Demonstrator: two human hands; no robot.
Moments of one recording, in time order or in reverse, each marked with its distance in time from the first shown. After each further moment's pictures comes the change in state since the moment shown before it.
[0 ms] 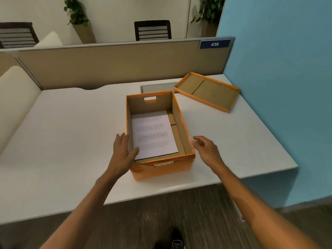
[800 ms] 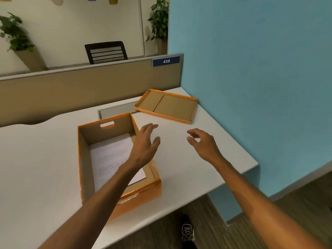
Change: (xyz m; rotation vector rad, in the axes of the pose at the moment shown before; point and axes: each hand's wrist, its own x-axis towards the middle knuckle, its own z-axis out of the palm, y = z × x) left_hand 0.080 0.184 0.097 -0.085 -0.169 0.443; right_hand 0.051 0.018 -0.127 -0.063 0.214 -0.114
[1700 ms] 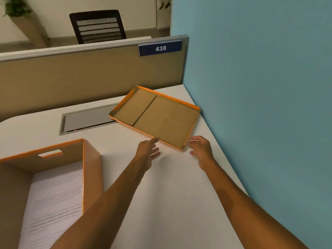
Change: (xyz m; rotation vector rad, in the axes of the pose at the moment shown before) left_hand 0.285 -0.083 0.193 -0.992 0.125 -1.049; right_hand 0.291 0.162 0.004 0.375 -0.009 0.601
